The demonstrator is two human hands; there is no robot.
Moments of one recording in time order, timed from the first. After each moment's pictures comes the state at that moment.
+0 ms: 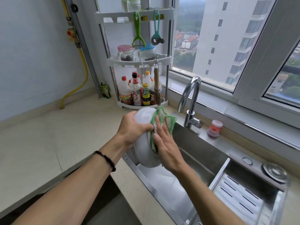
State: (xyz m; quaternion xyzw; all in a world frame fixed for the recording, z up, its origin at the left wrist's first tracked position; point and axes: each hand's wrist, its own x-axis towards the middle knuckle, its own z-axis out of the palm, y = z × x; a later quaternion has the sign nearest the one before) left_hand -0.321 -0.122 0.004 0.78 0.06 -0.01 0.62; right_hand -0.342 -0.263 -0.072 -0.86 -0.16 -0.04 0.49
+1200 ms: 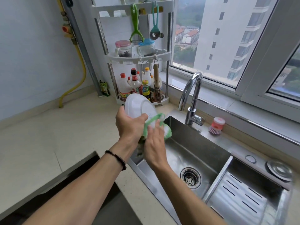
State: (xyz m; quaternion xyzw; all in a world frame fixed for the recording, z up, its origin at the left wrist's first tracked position) left_hand -0.307 -0.141 -0.004 0.75 0.19 0.18 0.61; right_hand -0.341 -0.207 -0.075 -0.79 -0.01 -0.04 0.61
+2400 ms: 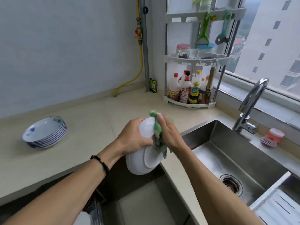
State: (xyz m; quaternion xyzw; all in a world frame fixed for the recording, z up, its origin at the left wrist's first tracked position) left_hand -0.430 0.063 -0.004 0.88 0.03 0.04 0.47; right_hand -0.362 -0.080 -0.052 -0.78 -0.22 0.02 0.58
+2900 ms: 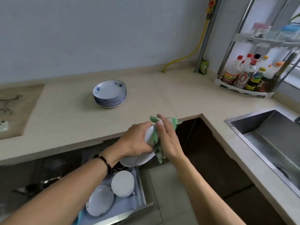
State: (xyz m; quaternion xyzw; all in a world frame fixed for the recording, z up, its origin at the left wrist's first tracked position) left_hand -0.632 0.314 -0.070 0.93 0.02 0.00 0.36; right_hand -0.573 0.182 -0.119 -0.77 -0.18 0.13 0.60
